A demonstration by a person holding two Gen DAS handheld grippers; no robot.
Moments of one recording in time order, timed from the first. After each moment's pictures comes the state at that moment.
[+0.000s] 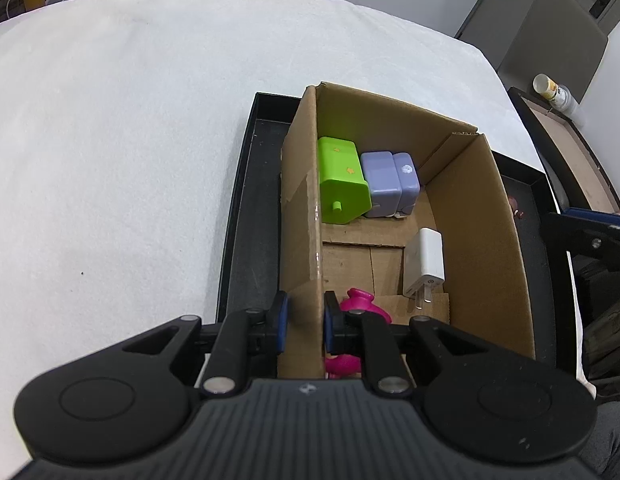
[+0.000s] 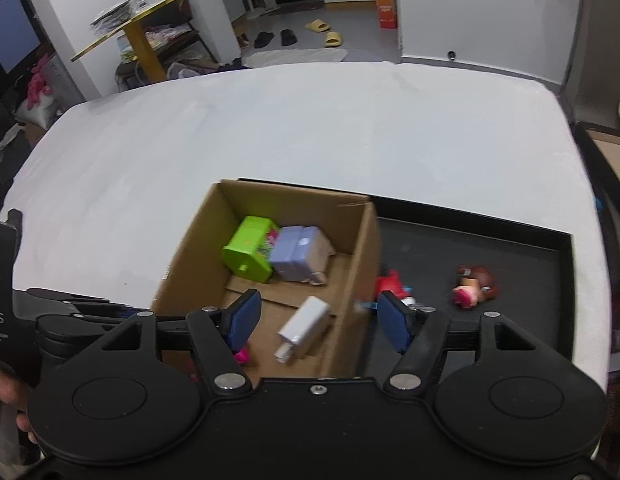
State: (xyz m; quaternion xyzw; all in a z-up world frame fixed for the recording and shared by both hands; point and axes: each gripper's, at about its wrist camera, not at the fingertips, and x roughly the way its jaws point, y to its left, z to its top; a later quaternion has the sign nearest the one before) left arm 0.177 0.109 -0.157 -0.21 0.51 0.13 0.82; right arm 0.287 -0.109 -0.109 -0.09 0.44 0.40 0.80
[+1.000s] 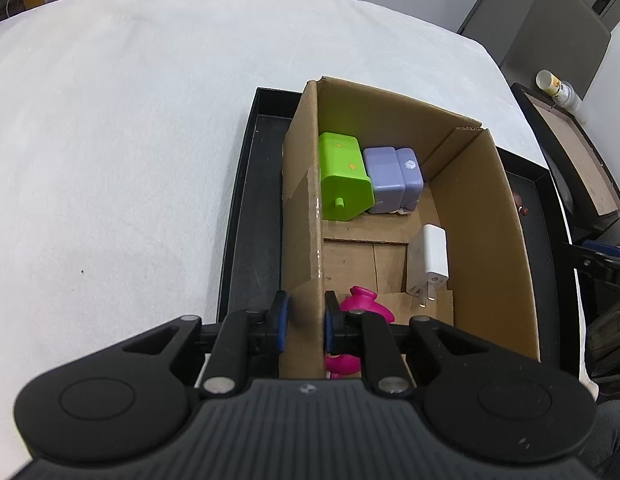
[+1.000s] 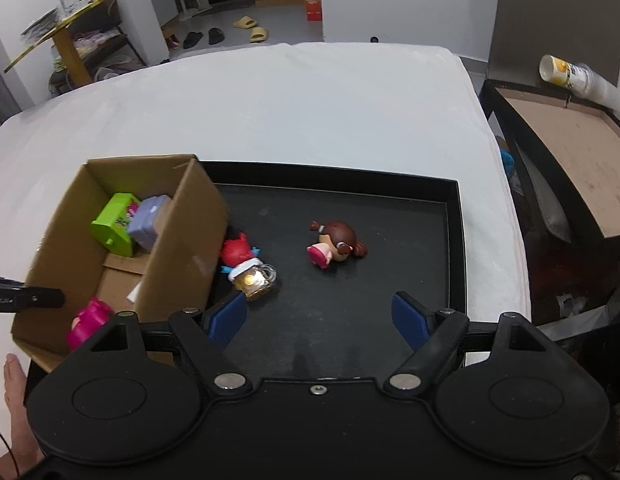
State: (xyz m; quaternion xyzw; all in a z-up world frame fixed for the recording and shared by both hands) left arm 0.178 0.110 -0.160 -0.21 0.52 0.13 0.82; right arm 0.333 -0.184 -0.161 -0.10 0.45 0.32 0.83
